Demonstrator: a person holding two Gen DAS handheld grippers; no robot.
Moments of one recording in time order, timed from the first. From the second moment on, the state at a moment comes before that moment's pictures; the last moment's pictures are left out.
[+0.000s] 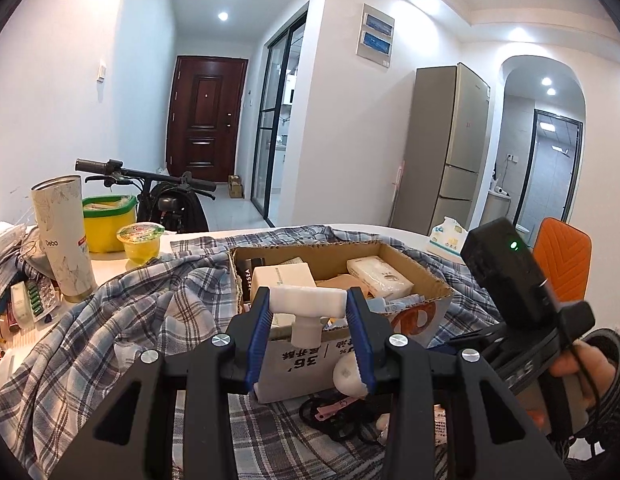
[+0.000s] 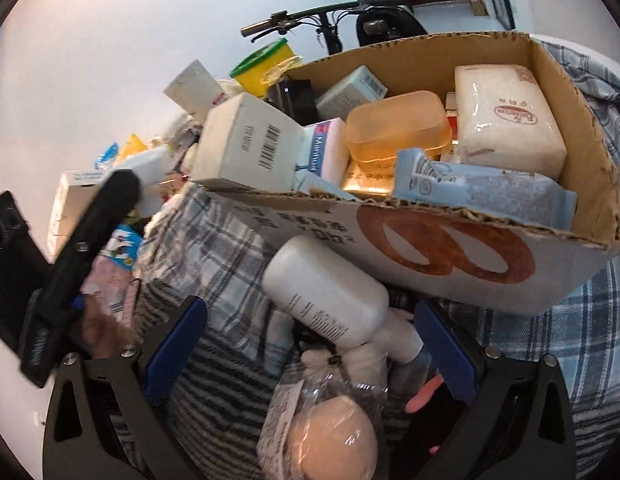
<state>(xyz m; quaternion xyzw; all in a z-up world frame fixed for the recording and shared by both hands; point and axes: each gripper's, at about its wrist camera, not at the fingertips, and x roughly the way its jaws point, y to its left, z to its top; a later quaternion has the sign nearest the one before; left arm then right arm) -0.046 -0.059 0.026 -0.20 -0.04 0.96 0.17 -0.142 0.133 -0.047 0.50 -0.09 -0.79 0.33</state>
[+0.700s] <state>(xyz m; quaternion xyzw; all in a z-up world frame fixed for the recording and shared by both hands) -0.046 -0.054 0.026 -0.20 -0.03 0.96 0.17 -0.141 0.128 -0.045 0.47 -0.06 -0.81 0.34</state>
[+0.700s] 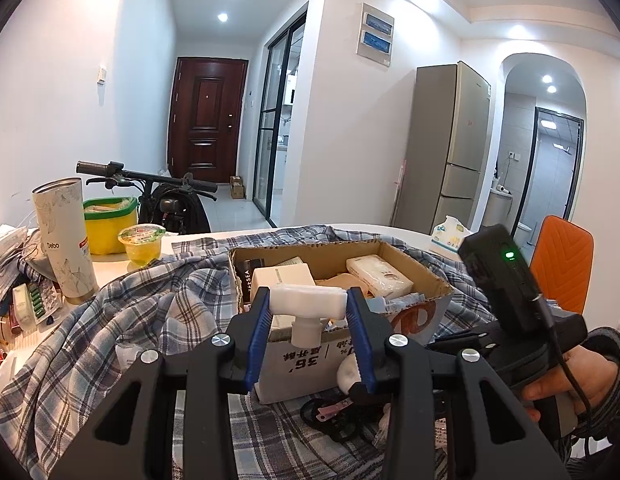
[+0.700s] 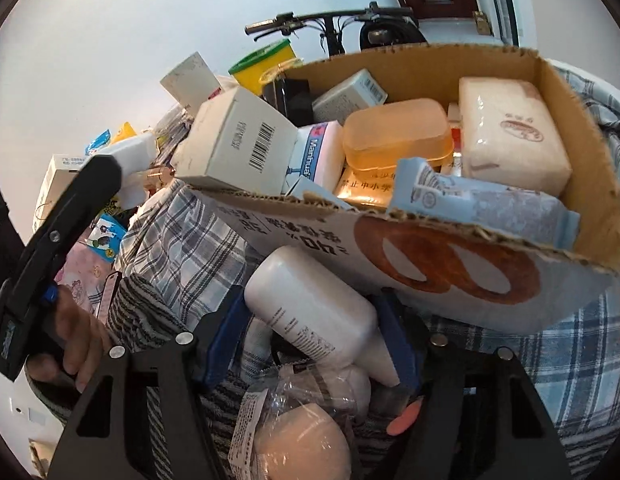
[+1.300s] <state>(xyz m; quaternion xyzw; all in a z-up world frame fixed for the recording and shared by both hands) -0.043 -0.053 0.027 -0.20 -0.04 0.96 0.17 -0.113 0.167 0.028 0.36 -0.13 -0.83 0.41</state>
